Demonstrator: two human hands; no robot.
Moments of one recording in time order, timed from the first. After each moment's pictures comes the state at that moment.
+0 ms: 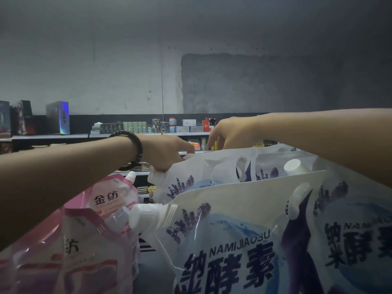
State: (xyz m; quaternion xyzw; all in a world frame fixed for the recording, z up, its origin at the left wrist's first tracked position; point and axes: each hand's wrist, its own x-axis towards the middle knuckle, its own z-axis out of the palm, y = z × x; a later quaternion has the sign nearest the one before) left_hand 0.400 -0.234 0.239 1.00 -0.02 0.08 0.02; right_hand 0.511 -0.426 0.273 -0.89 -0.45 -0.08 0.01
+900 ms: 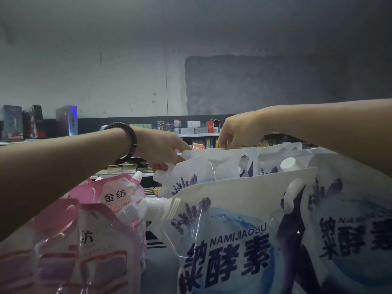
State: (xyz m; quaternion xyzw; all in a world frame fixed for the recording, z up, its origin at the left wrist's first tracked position) left_hand 0.372 -0.232 0.252 0.99 -0.01 0.01 0.15; right_hand 0.503 -0.441 0.285 -0.89 -0.45 -0.07 -0.03
